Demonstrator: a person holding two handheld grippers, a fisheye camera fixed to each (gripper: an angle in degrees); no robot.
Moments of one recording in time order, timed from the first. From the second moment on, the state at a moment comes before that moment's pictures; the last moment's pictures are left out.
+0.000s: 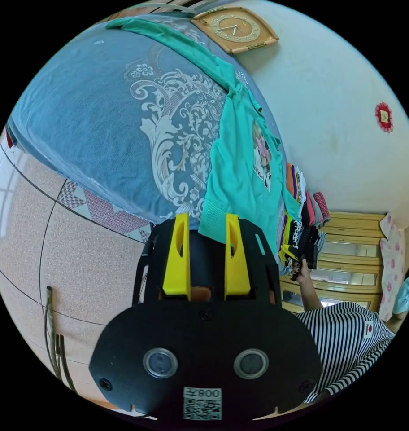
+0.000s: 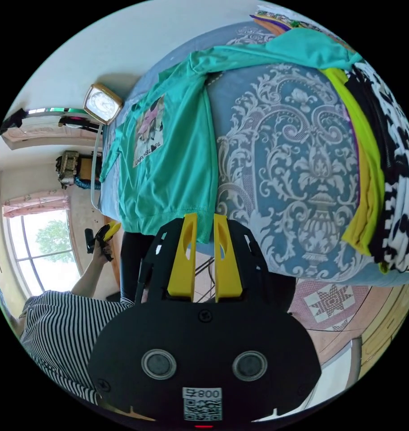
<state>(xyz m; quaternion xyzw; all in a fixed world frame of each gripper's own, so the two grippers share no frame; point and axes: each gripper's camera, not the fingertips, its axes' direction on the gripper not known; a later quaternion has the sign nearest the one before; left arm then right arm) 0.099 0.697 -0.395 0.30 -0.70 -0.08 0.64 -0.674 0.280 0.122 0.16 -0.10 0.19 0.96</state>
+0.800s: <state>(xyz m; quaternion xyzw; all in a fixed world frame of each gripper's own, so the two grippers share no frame) 0.046 0.705 -0.375 0.28 -0.70 -0.11 0.65 -0.728 0.342 0.129 0.11 -0.08 0.22 0.97</state>
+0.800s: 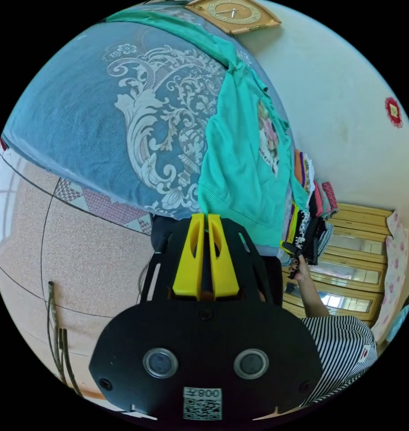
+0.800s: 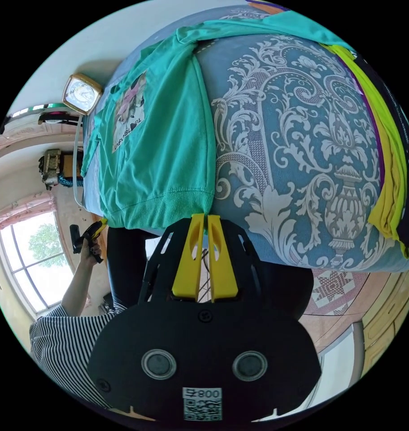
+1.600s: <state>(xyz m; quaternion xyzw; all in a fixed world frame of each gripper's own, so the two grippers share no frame) 0.152 0.780 -0.302 0.31 -0.65 0.05 0.69 -0.797 0.471 0.026 0.22 -0.13 0.10 0.96</state>
